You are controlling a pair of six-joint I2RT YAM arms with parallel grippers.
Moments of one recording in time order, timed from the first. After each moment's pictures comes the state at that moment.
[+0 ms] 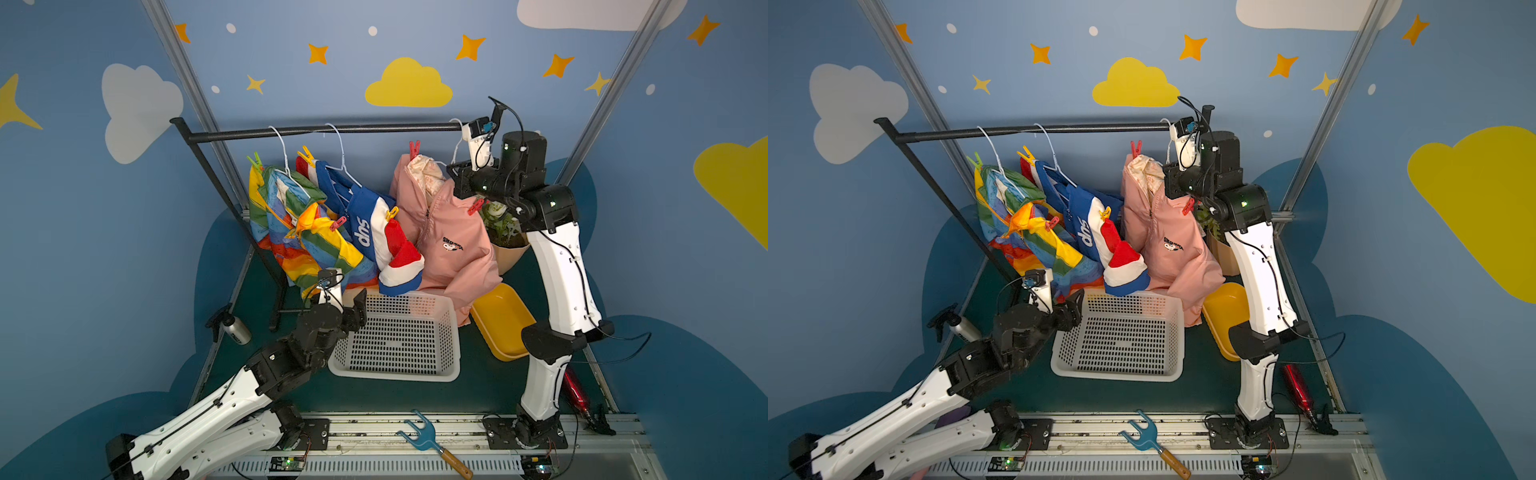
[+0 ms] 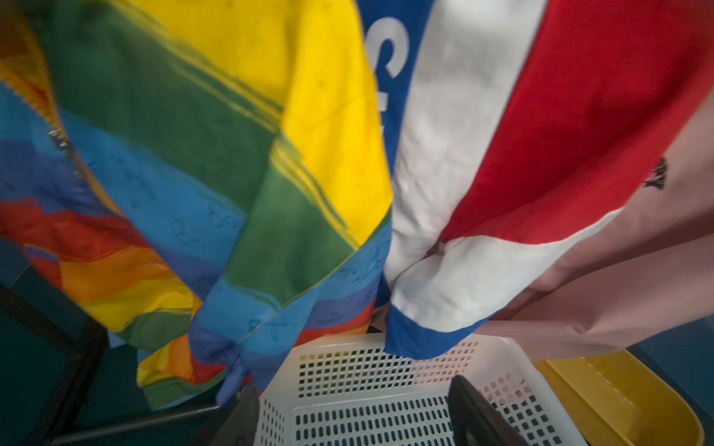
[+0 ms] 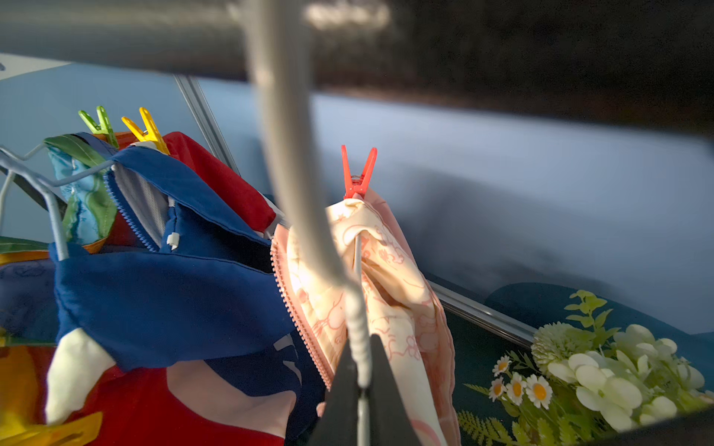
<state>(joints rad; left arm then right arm) -0.87 0.77 0.80 -0.39 -0.63 -0.44 0.47 1.94 2.69 -0.99 -0.15 0.04</state>
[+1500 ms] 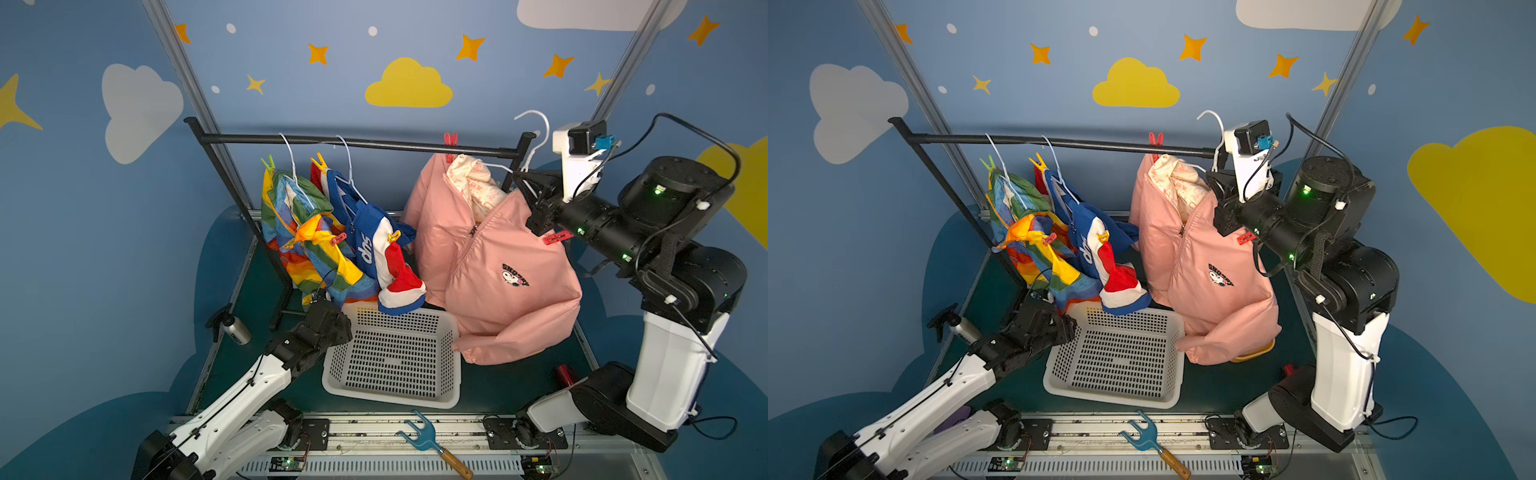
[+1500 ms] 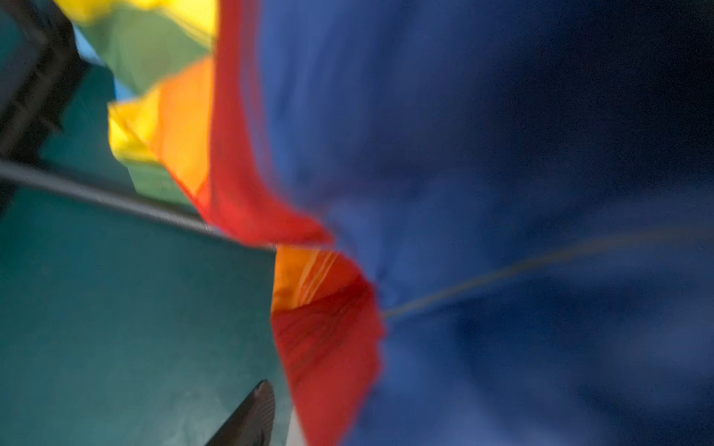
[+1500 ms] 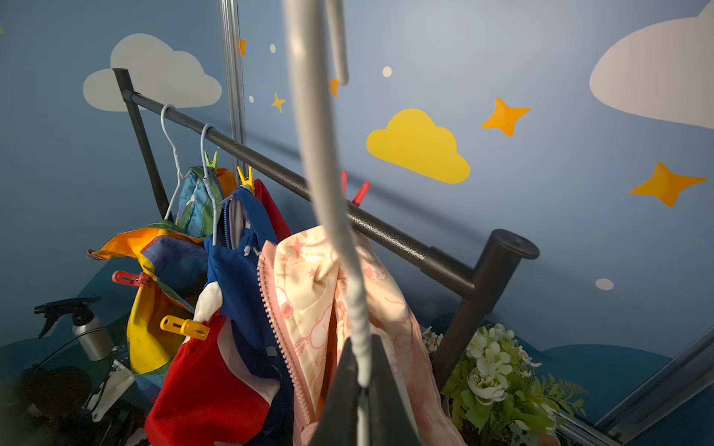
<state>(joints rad) -0.53 0.93 0.63 -0.56 -0.17 -0.69 0.59 1.50 2.61 -1.14 0.01 -0.14</state>
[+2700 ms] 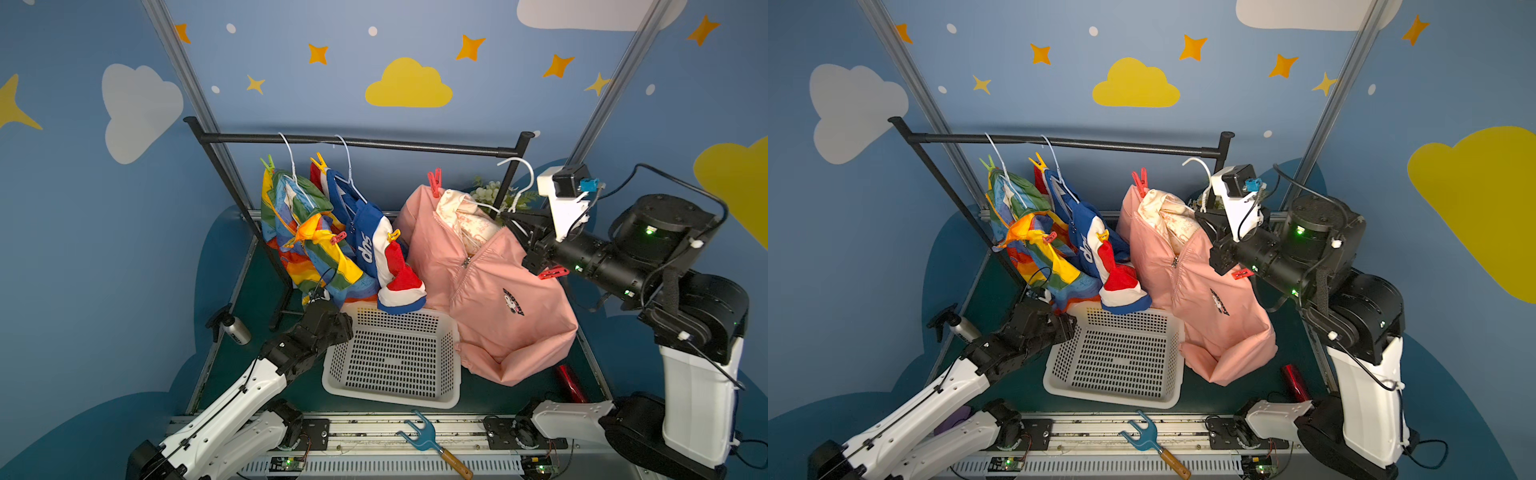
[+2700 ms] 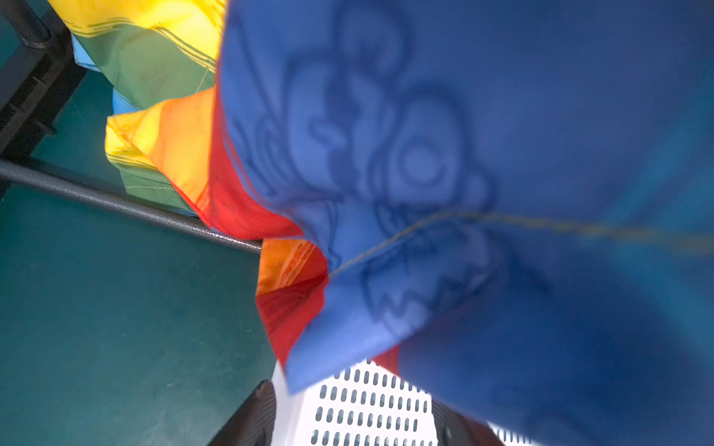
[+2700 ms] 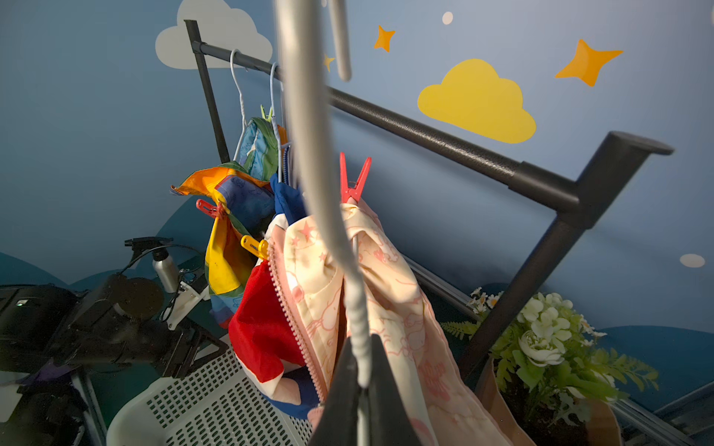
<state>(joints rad) -0.56 0.87 0.66 -0.58 -0.18 -0.73 0.72 1.28 2.29 -1.12 0.01 -0.12</state>
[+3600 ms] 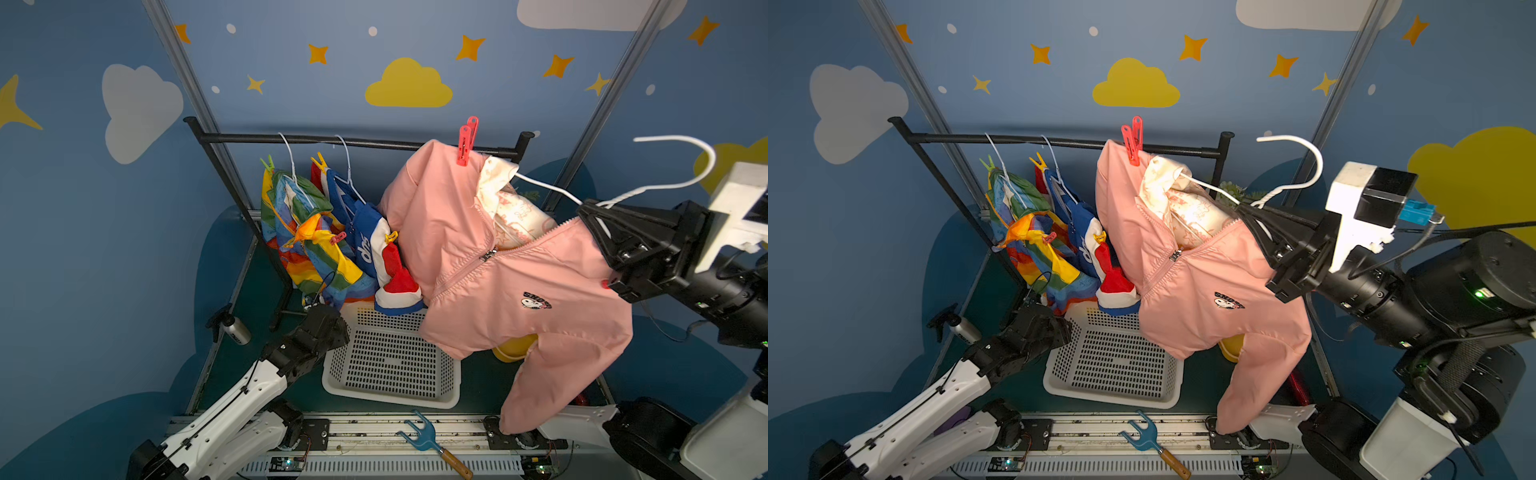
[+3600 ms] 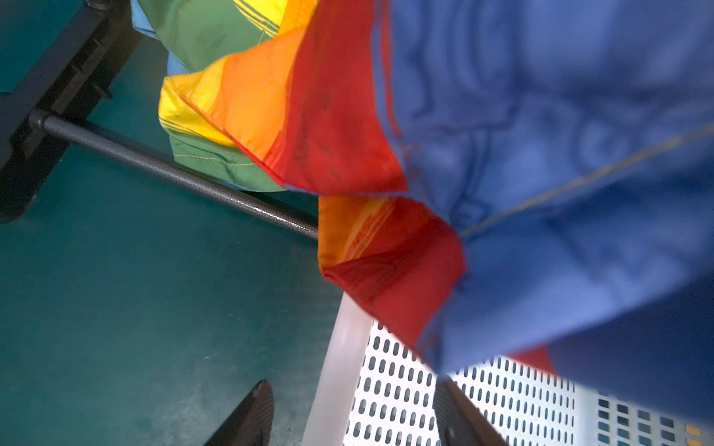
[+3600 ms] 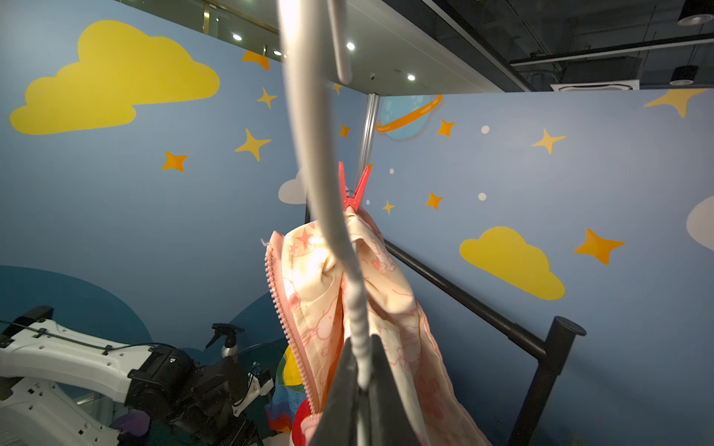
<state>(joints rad) -0.57 0.86 0.63 -0.63 -0.24 -0.78 0.73 1.23 2.54 -1.02 -0.28 -0.11</state>
